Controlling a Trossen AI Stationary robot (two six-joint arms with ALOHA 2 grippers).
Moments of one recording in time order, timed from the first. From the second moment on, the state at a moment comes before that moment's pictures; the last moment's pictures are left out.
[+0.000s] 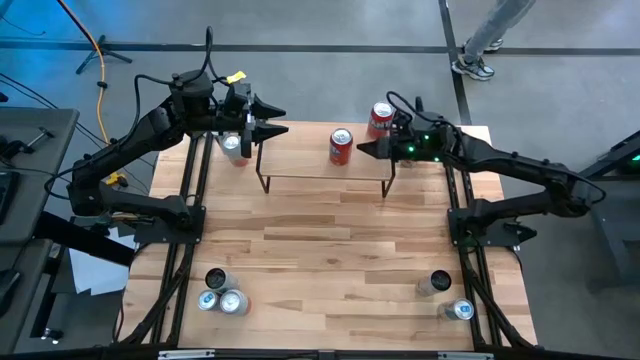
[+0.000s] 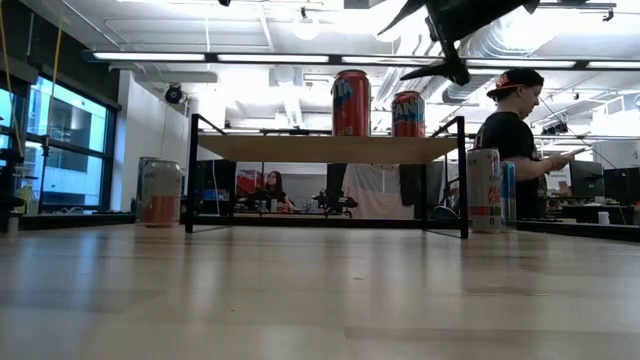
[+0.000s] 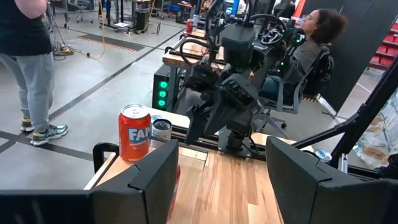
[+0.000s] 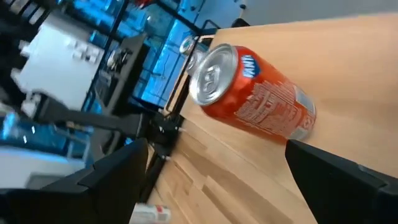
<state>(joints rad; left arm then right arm) 0.52 1.14 1.35 -0.38 0.38 -0.09 -0.40 1.11 0.99 -0.27 -0.09 0.99</state>
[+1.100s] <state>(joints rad) 0.60 1.13 1.35 -0.47 0.37 0.19 0.06 1.80 1.68 -1.00 0.80 1.26</state>
